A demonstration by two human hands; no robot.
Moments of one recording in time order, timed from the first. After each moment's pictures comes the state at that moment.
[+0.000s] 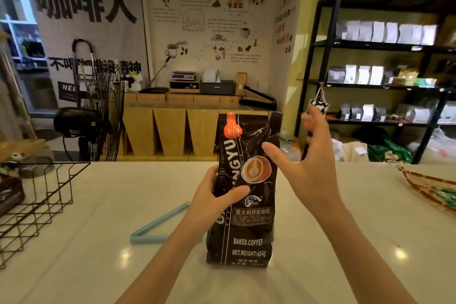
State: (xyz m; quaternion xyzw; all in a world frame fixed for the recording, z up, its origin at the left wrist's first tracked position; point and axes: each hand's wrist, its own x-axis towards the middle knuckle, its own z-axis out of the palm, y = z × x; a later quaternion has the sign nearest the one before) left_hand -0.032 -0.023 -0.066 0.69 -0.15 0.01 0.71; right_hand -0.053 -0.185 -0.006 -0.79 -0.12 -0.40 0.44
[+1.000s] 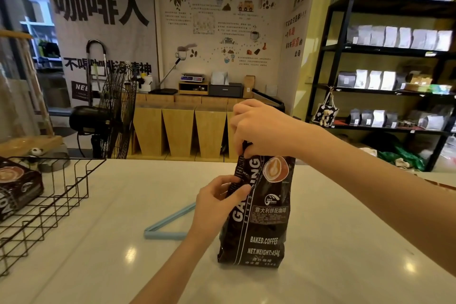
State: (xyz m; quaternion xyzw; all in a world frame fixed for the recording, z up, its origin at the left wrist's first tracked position) left_hand -0.033 -0.015 -0.080 0.68 -0.11 0.08 0.72; right_hand -0.015 -0.127 0.073 -0.85 -0.42 -0.20 -0.25
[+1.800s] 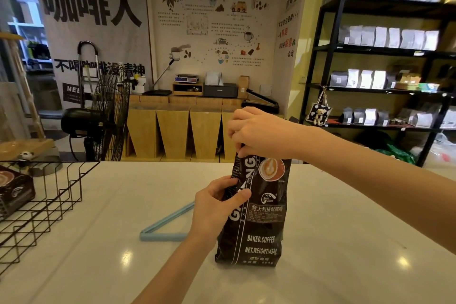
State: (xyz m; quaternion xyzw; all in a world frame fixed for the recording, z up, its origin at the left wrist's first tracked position) left_hand -0.036 -0.022 -0.081 0.66 -0.05 0.06 0.75; right_hand -0.001 -0.139 0.061 -0.86 -0.41 -0.18 -0.24
